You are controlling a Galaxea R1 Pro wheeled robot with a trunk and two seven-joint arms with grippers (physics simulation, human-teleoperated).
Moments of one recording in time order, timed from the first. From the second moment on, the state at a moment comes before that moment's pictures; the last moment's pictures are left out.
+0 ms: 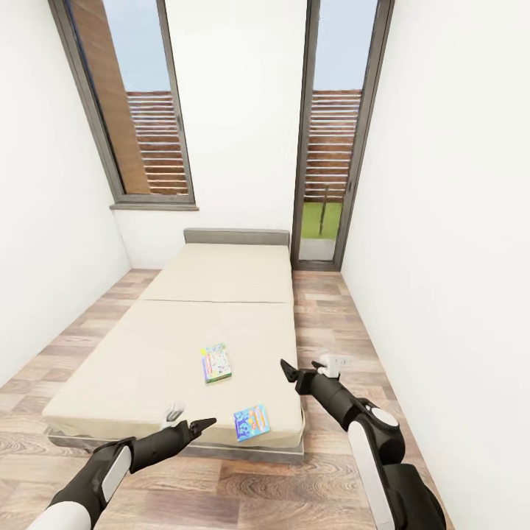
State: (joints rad) left arm -0.54 0.10 0.23 -0.50 0.23 0.53 -0.93; right arm -0.26 0.17 0.05 -1.57 -0.21 0.54 0.21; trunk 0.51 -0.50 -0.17
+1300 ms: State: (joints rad) left arm -0.54 0.09 0.31 -0.50 0.23 0.53 -0.93; right arm -0.26 0.17 -0.27 -1.57 -0.35 0.57 0.70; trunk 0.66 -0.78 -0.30
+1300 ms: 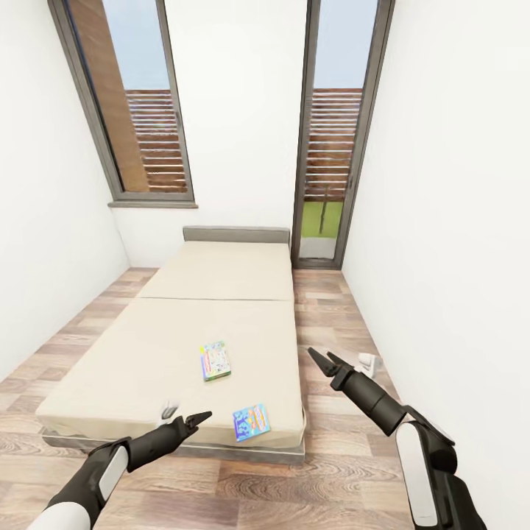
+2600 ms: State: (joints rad) left arm -0.54 0.09 0.31 -0.50 0.23 0.52 -0.93; right arm -0.25 0.17 -0.29 -1.55 -0.37 0.51 0.54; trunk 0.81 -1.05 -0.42
